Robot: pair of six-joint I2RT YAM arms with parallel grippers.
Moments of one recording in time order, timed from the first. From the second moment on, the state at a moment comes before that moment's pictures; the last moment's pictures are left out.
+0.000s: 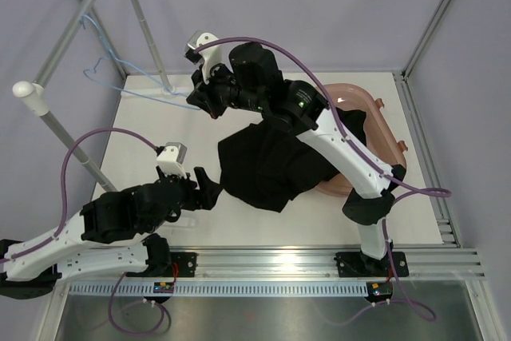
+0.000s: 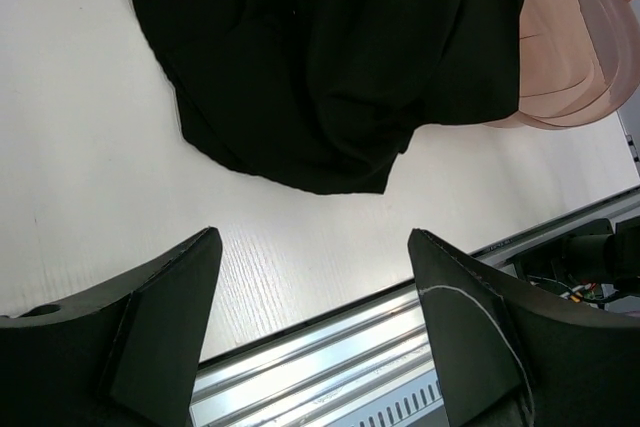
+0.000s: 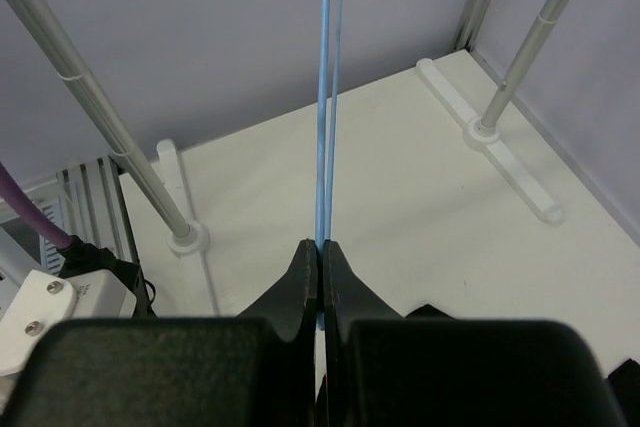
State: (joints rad) left arm -1.24 0.64 0.96 -0.92 -0.62 -0.83; right arm 1.02 1.97 2.54 -0.77 -0.12 -0.03
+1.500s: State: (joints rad) left arm -1.24 0.71 0.95 -0.85 -0.58 -0.82; right arm 1.08 2.00 2.60 -0.75 -0.13 -0.05
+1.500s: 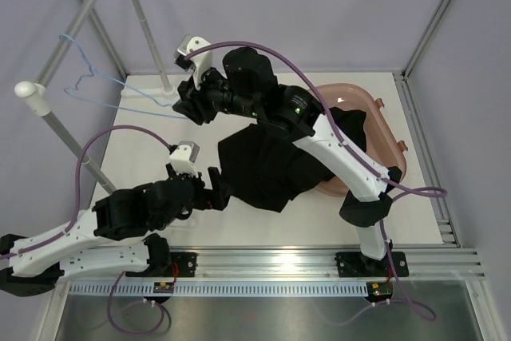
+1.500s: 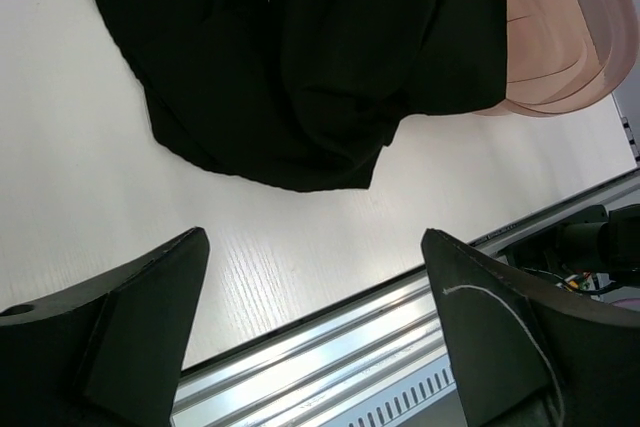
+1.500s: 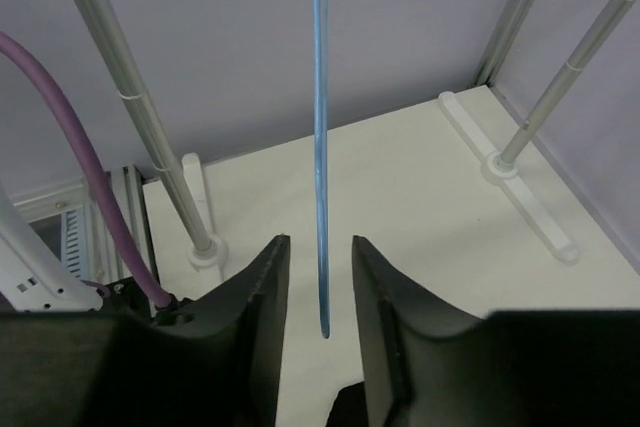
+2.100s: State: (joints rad) left arm -0.99 1.23 1.19 -0.58 -0.33 -0.64; right arm 1.08 1.21 2.05 -0.80 0.43 0.00
